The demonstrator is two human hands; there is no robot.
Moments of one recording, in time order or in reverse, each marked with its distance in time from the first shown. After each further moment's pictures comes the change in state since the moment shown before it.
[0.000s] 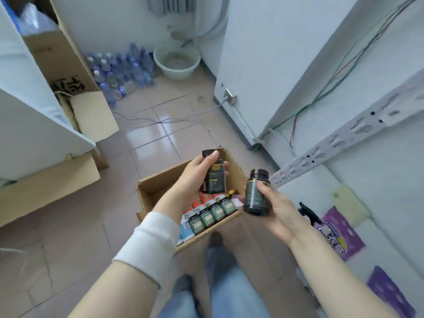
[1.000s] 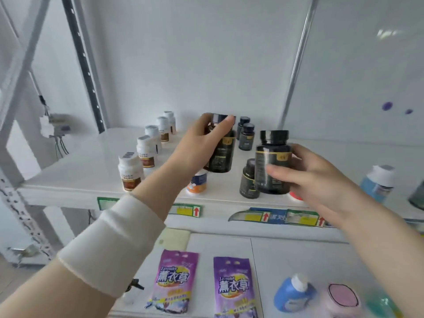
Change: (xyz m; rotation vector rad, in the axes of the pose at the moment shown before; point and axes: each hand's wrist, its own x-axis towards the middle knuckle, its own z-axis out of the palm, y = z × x) left_hand -0.333 -0.019 0.548 0.568 -0.961 0.667; right_hand -0.556 -0.111 -0.276 -0.278 0.702 -0.985
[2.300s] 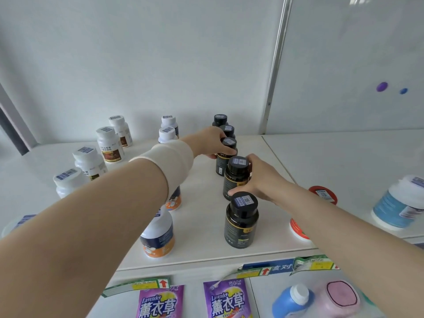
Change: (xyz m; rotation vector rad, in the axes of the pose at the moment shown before) left_hand 0.241 -0.099 0.069 0.717 -0.495 -0.160; right_hand 0.187 0.085 -0.040 -0.738 0.087 0.277
